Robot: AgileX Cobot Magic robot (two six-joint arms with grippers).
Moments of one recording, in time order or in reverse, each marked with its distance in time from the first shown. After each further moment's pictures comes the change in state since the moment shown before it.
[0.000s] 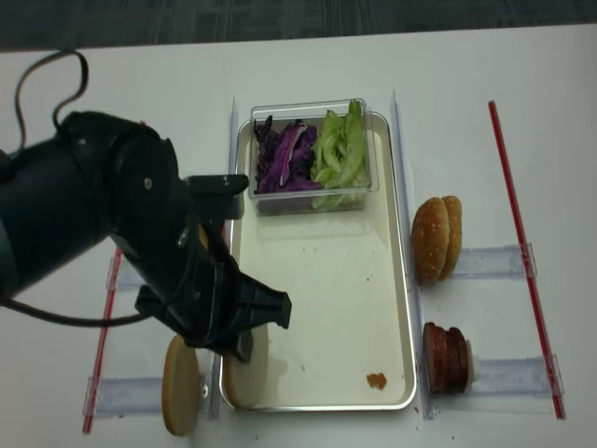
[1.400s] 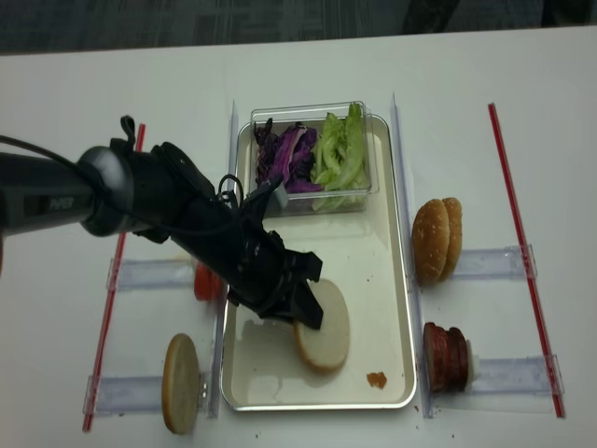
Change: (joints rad) left arm 0.185 0.425 -0.001 -0.812 -0.112 0.950; right arm 0.000 0.000 0.000 0.000 0.000 0.000
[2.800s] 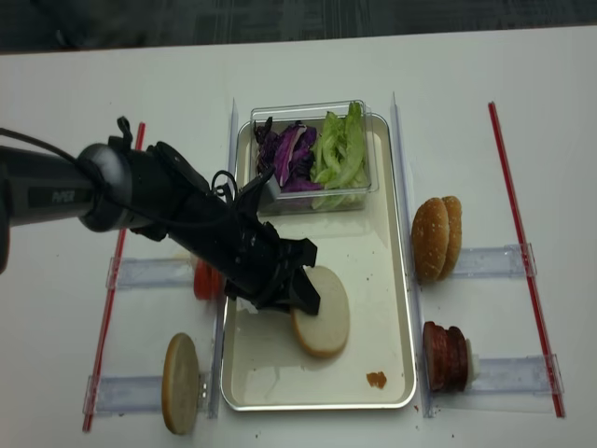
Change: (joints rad) left arm 0.025 0.026 -0.002 -0.041 -0.036 0.013; right arm 0.000 0.000 0.000 0.000 0.000 0.004
